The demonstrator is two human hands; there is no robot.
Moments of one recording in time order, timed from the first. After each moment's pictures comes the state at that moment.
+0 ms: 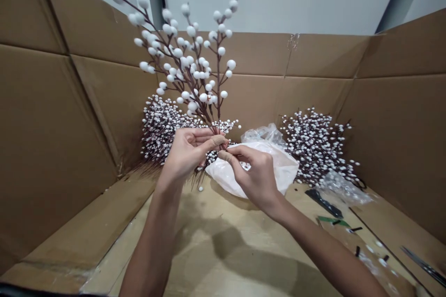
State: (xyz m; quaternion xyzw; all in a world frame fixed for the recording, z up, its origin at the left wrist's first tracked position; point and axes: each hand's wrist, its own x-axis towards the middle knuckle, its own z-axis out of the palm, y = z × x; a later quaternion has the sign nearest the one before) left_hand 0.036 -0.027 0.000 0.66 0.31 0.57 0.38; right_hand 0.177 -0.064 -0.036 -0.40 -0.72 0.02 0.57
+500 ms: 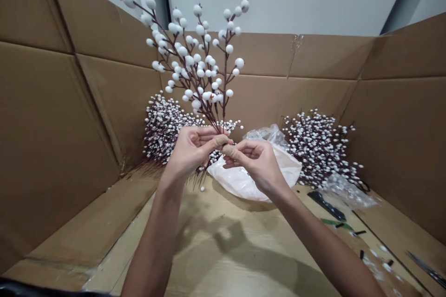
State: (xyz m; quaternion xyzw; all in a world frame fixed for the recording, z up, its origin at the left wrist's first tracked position) left_hand 0.033 -0.023 -0.001 0.68 0.29 0.56 0.37; right_hand 0.179 -0.055 -0.015 -0.35 -0.56 0.46 0.60
